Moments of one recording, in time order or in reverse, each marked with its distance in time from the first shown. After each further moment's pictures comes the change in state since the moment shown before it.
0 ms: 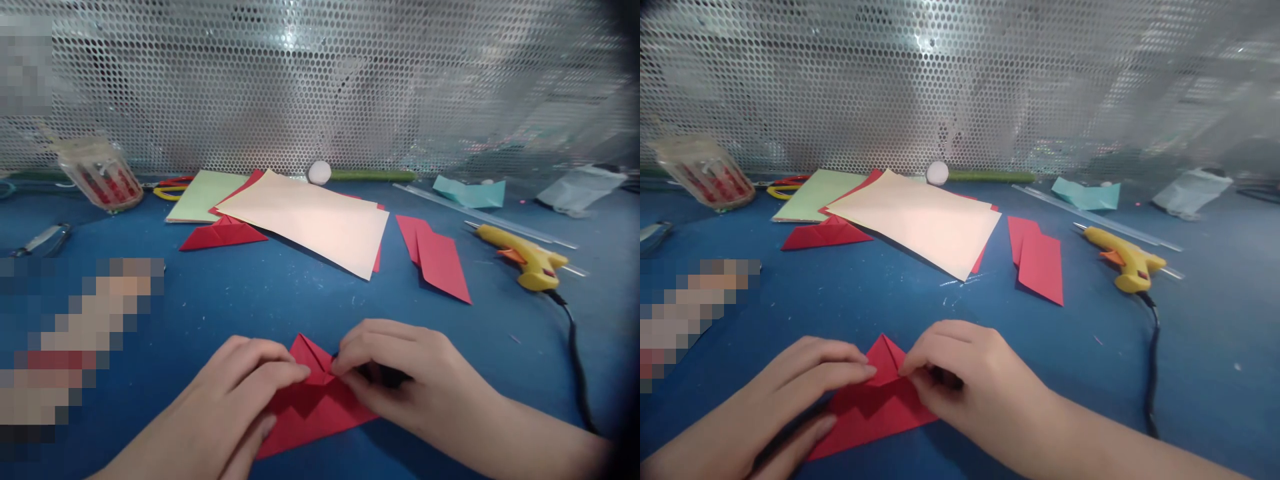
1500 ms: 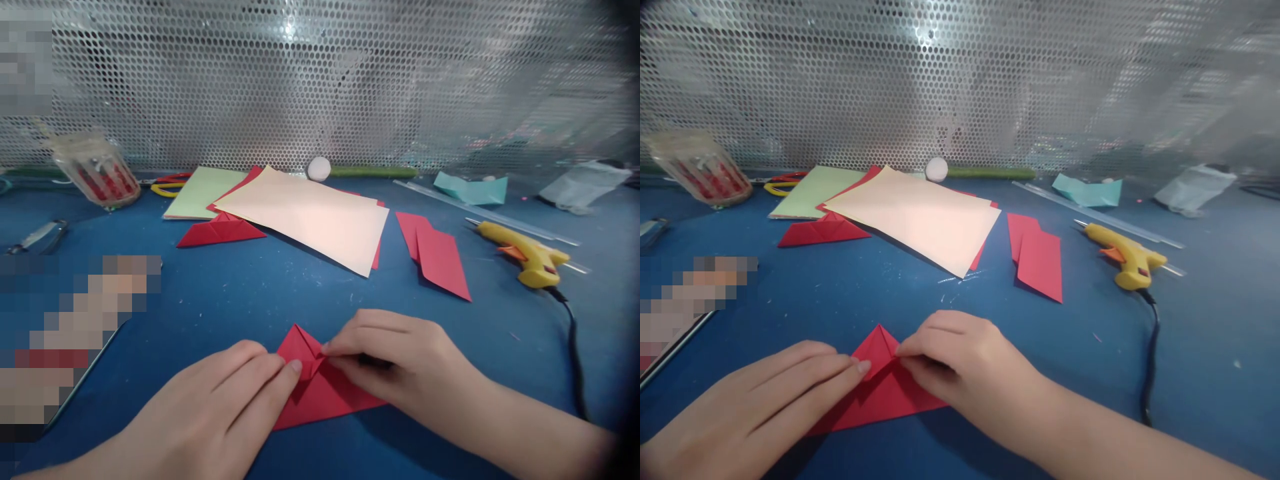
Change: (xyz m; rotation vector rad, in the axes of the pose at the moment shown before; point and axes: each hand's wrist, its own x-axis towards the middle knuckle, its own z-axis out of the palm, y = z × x) left_hand -0.013 -0.018 -0.003 0.538 -0.081 0.346; right_hand 0.003 0.008 -0.003 -0.086 -0.007 -0.047
